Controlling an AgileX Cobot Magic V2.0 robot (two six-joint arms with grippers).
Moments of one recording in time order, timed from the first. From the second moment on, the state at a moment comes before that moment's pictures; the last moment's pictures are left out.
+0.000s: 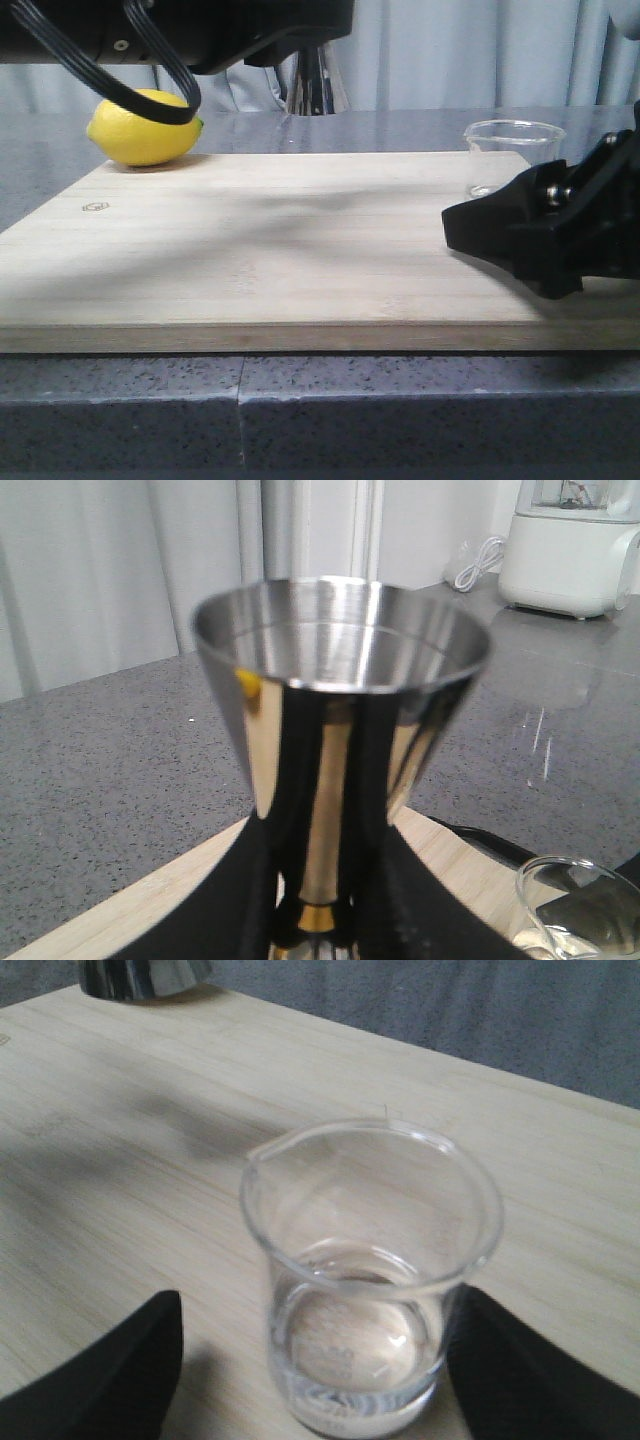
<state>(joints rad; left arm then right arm) -0.75 1.52 -0.74 0.25 -0.67 -0.22 0.56 1.25 -0.24 0.06 -0.67 -0.11</state>
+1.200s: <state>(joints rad) -0.75 1.52 -0.74 0.25 -0.65 -0.22 0.56 1.38 -0.24 0.07 -0.90 -0.14</state>
